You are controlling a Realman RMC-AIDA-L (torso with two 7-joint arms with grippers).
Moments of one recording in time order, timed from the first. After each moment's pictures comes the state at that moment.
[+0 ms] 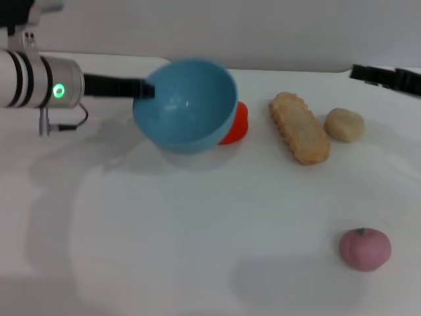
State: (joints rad) left arm -0.53 -2.03 1.19 0.95 2.17 0.98 -2.52; right arm 0.57 2.03 -0.82 -0.74 -1.88 -1.18 2.13
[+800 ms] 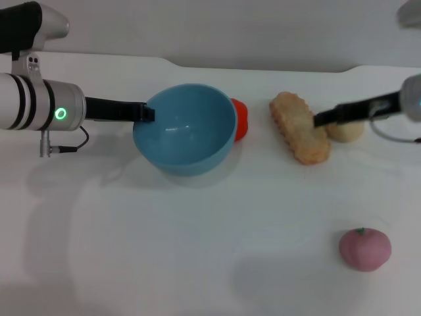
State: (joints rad) left arm -0.49 -2.06 1.21 0.96 2.19 1.00 -2.53; right arm 0.86 2.03 -0.98 -0.53 -2.42 -0.97 2.44
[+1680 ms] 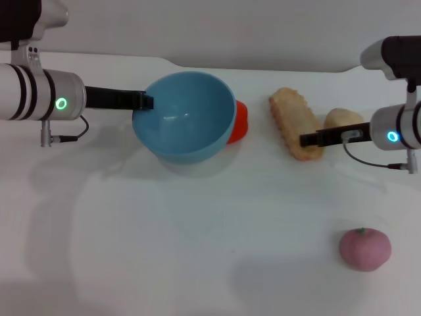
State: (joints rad) left arm -0.50 -2.05 1.21 0.96 2.19 0.96 -2.52; right arm 0.85 2.08 -1.16 -0.37 -2.27 -0.67 2.35
